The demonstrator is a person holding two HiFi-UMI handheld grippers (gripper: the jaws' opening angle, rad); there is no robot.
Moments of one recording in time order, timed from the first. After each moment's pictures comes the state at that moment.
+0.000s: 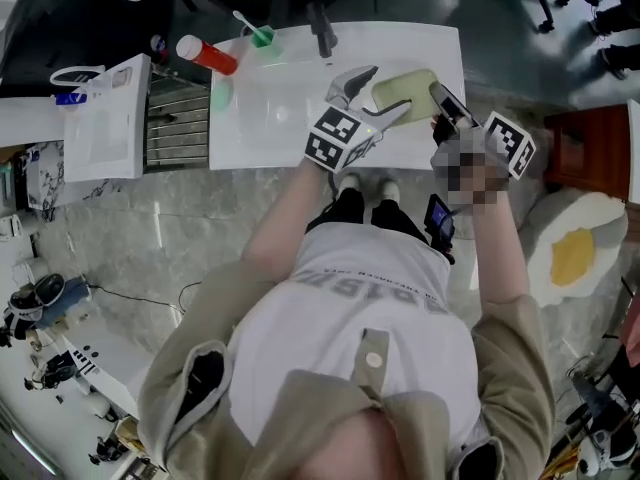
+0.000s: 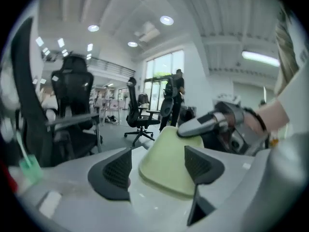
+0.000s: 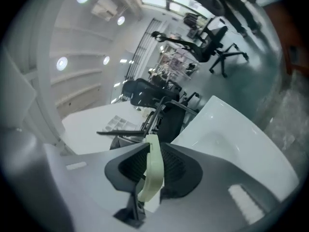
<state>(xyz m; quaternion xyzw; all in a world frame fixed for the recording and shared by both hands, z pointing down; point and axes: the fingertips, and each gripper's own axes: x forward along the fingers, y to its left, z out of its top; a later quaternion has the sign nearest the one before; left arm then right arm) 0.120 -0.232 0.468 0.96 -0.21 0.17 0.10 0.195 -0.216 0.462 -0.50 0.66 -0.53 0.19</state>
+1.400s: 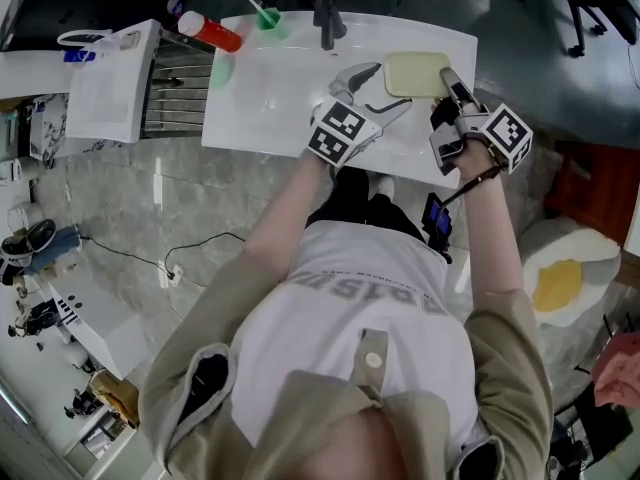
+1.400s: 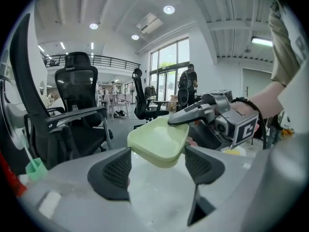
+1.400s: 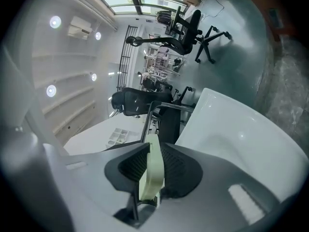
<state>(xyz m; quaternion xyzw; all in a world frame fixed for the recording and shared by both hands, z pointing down) 0.127 -0.258 0.515 0.93 -0.26 0.22 0.09 0.225 -0.278 0.516 -0.46 0.60 -0.59 0.27</state>
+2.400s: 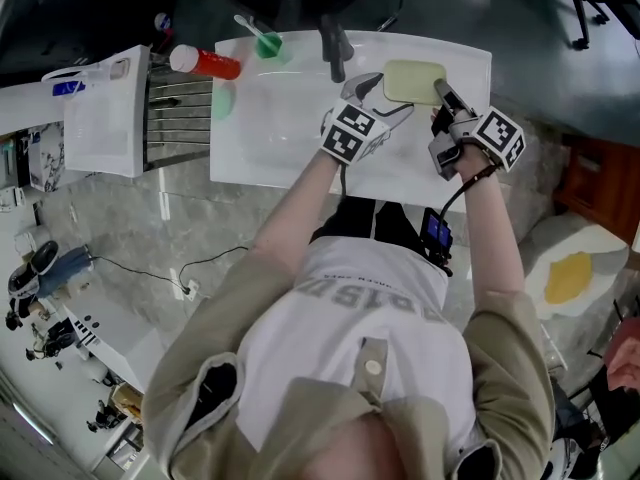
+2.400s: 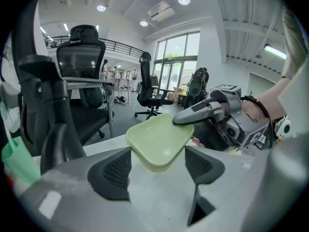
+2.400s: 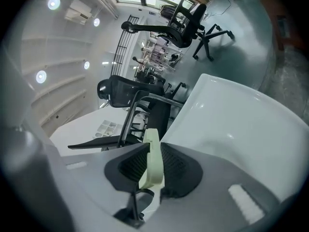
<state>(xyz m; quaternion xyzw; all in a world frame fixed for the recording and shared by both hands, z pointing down) 0.110 -0.319 0.590 0.92 -0.25 0.26 0.16 0.195 -0.330 0.579 -0.48 0.61 -0.60 0.20</state>
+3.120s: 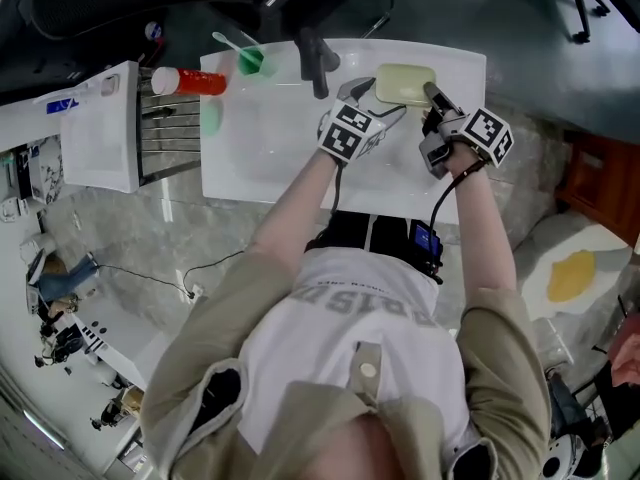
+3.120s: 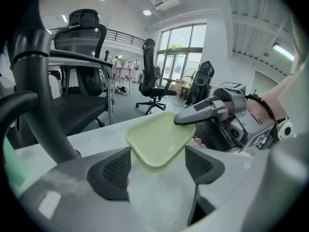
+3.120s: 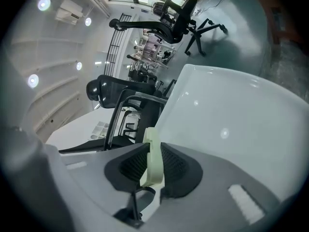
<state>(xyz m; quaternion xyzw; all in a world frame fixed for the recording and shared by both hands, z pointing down) 0.123 -0.342 0.644 0.90 -0.24 0.31 0.19 0.206 -0.351 0.634 -0.48 0.59 -0.62 0.20</state>
